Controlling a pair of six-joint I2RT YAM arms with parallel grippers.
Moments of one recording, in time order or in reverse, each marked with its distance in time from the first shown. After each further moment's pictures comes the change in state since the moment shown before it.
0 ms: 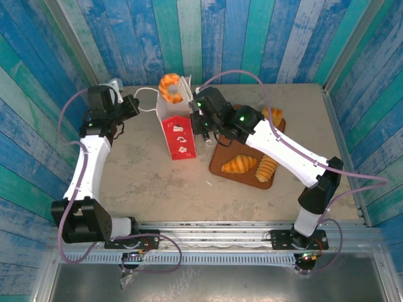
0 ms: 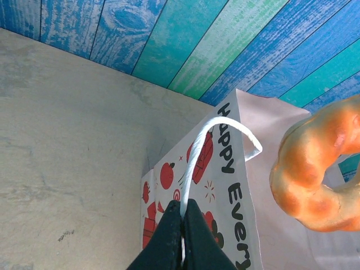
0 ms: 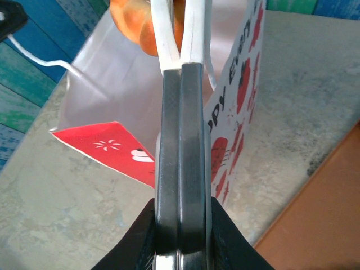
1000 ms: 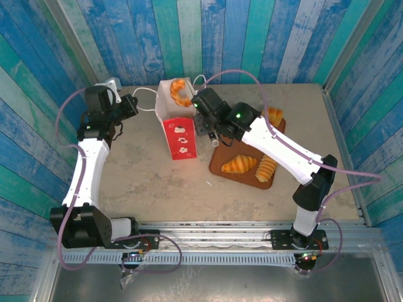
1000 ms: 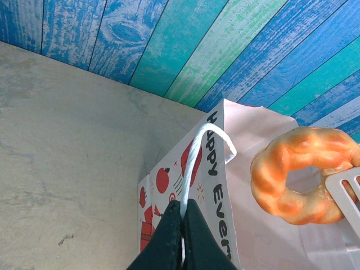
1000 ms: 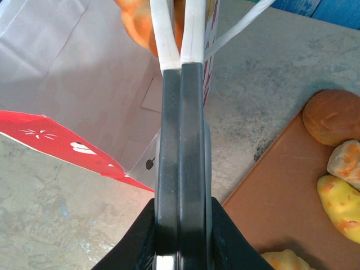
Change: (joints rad) left arm 0.001 -0.039 0.000 -0.003 -0.002 0.001; right arm -0.002 0.053 0.075 -0.144 0.103 -0.072
